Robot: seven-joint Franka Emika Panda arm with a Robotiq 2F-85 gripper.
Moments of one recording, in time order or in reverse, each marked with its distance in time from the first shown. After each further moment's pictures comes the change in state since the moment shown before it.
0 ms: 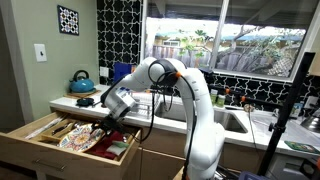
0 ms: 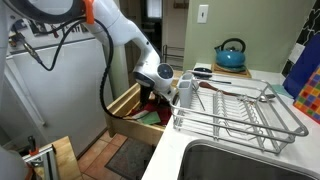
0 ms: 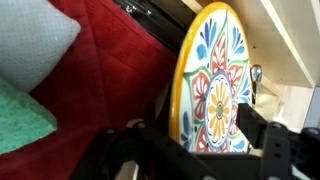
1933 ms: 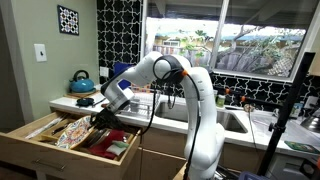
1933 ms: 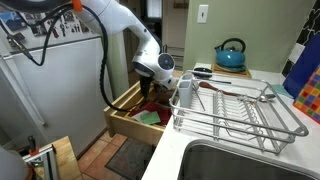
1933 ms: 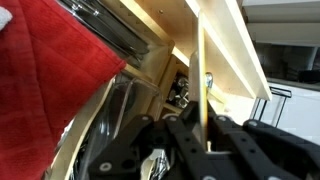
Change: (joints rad) arm 0.002 -0.091 0.001 0.008 0.036 -0.098 -0.096
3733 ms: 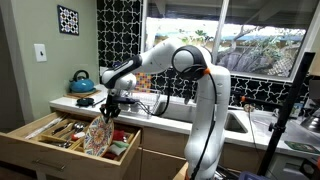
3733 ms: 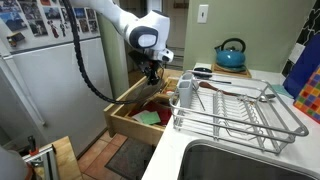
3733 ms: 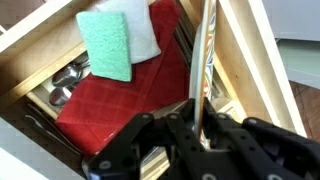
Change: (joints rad) arm 0.000 -0.270 -0.038 -0.050 -0.982 -0.295 0.465
